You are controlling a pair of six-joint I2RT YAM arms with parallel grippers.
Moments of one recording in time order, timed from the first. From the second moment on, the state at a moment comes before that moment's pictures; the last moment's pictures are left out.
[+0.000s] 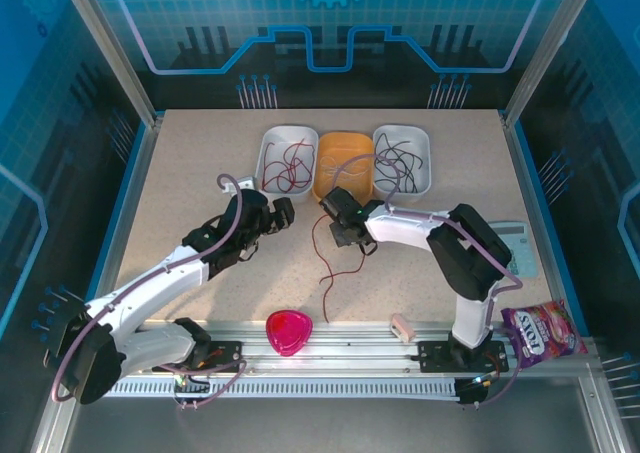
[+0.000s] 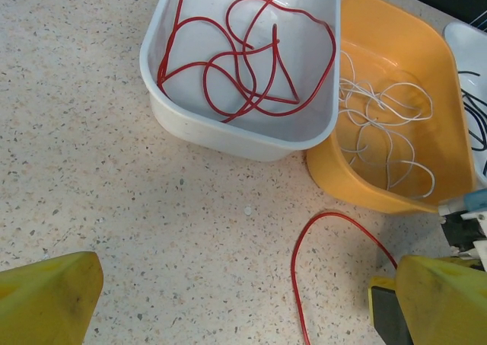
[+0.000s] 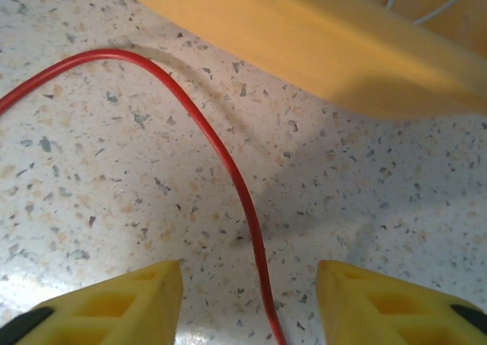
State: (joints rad) left arm -0.57 1.12 0.75 -0.32 -0.32 -0.74; right arm 0.75 1.87 1.14 -0.47 0.31 0.34
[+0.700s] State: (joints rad) left arm -0.57 1.19 0.75 -0.26 -0.30 -0.75; right arm 0.77 1.81 1.11 -0.46 0.31 0.29
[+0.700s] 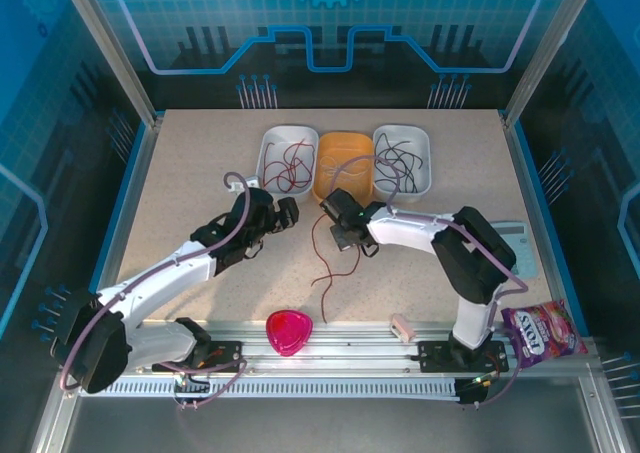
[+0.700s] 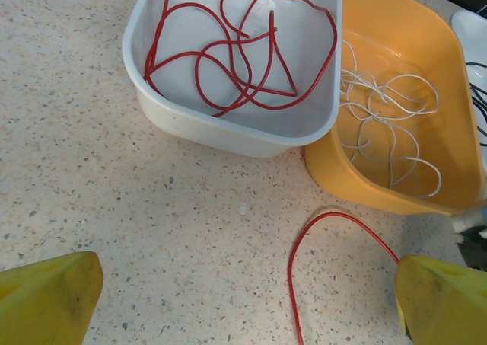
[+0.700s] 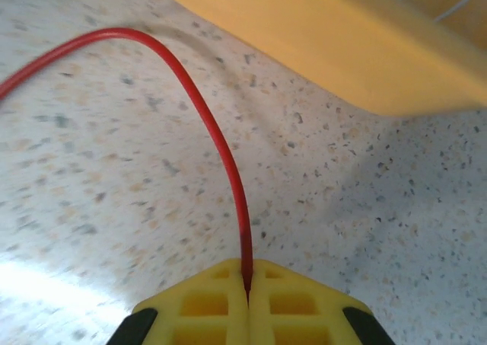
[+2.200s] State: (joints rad) left arm -0.52 1.42 0.82 -0.09 0.39 -0.51; right arm 0.74 1.22 0.88 -0.27 0.21 0.32
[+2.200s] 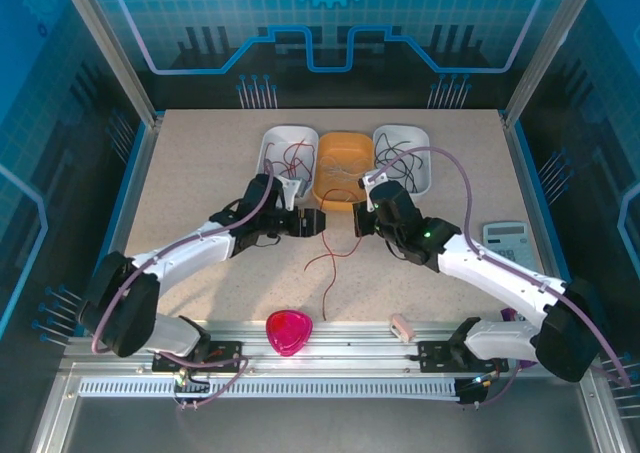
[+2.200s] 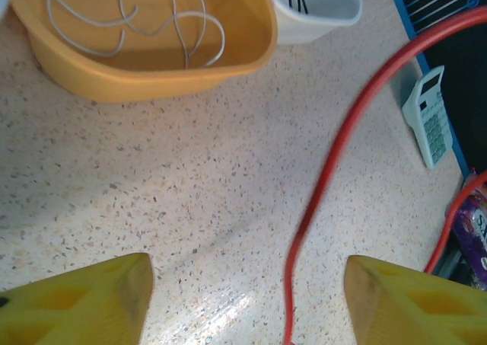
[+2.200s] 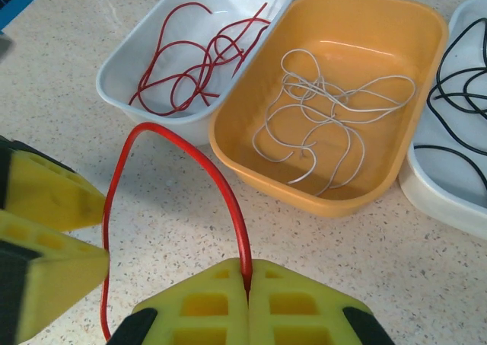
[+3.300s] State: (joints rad) left arm -0.51 1.31 1.00 -0.19 0.55 -0.64; right arm 0.65 1.21 0.83 -0.30 0.16 0.39
